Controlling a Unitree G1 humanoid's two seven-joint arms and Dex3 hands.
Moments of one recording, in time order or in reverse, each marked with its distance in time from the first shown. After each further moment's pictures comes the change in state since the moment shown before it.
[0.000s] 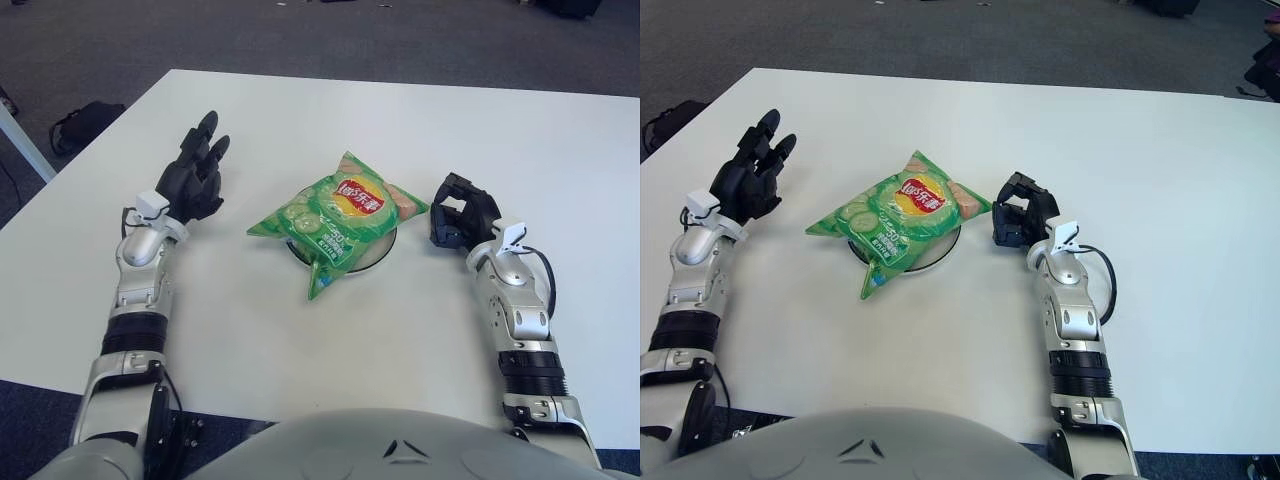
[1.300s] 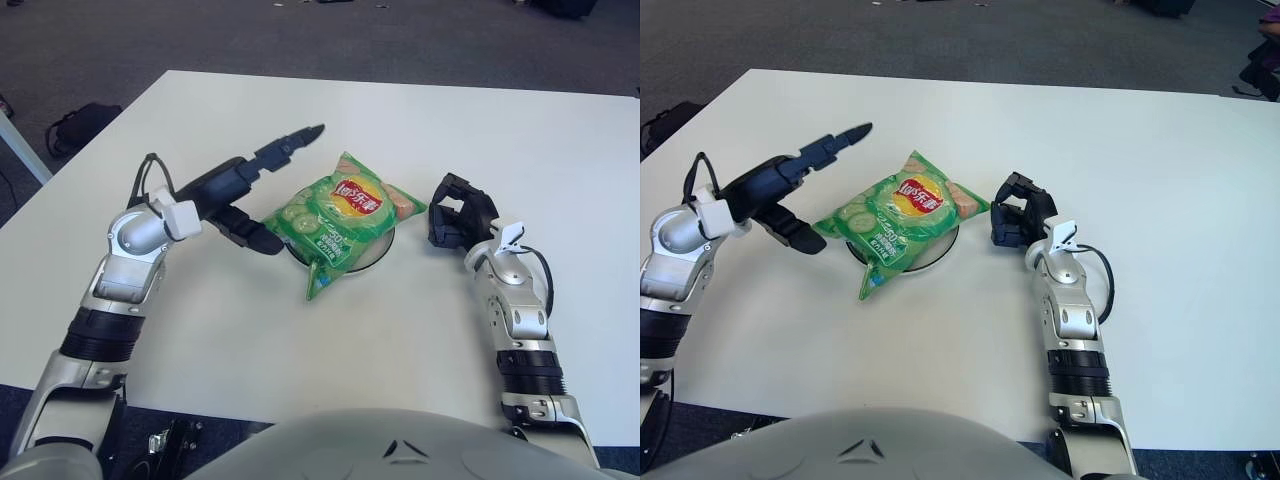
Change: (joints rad) left arm 0.005 0.248 -0.204 -0.424 0.019 -0.064 -0.282; right arm -0.003 0.006 -0.001 0.001 0.000 0.005 -0.001
